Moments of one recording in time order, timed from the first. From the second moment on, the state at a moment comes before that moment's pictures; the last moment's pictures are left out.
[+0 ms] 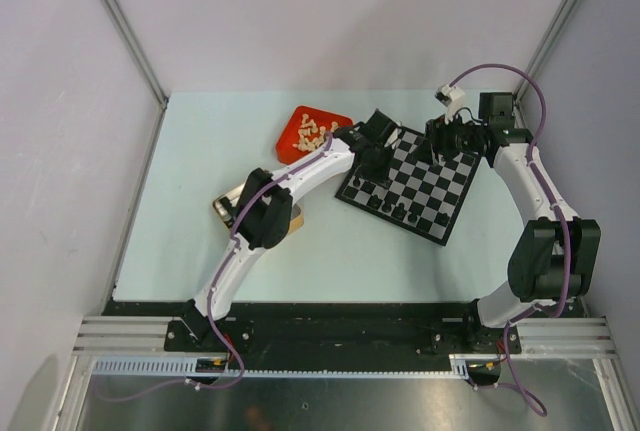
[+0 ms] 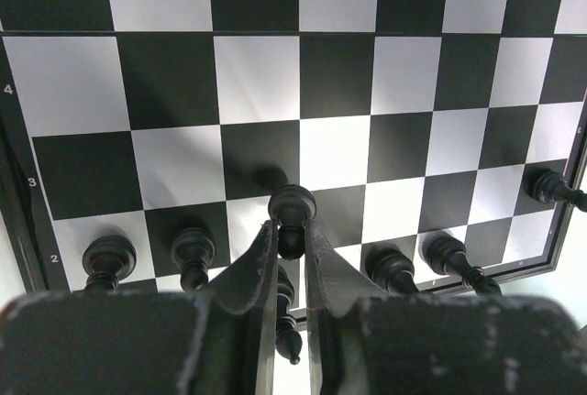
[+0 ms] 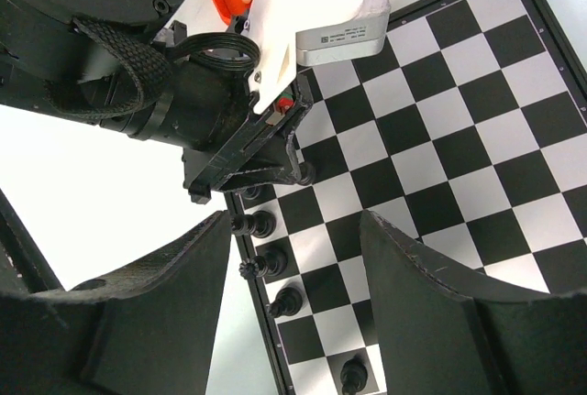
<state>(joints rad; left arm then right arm) -0.79 2.42 2.21 -0.76 0.12 -0.41 0.01 1.55 1.32 -0.52 -0.78 -0.28</state>
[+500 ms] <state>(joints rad) -0.79 2.44 2.26 -0.77 0.12 -0.42 -0.02 1.55 1.32 -0.51 -0.78 -0.27</state>
